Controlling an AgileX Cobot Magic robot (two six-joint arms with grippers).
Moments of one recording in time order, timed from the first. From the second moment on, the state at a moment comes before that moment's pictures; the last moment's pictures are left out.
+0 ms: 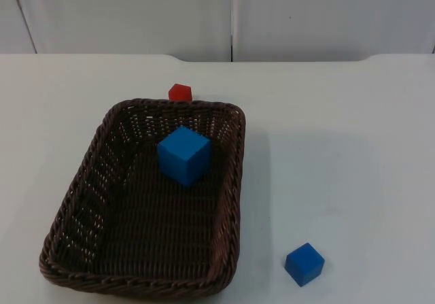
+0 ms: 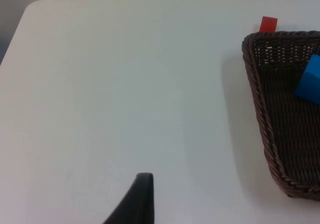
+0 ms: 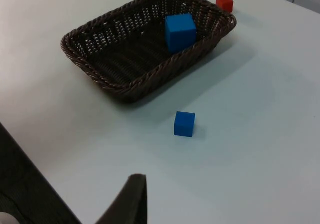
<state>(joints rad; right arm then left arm) 0.78 0.00 -0.52 -0.02 1.08 -0.02 -0.09 0.00 -0.50 0.03 1.09 -0.05</state>
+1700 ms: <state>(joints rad) 0.62 0.00 -0.52 -0.02 1.08 -0.02 0.03 0.00 -0.50 0.03 1.09 -0.05</state>
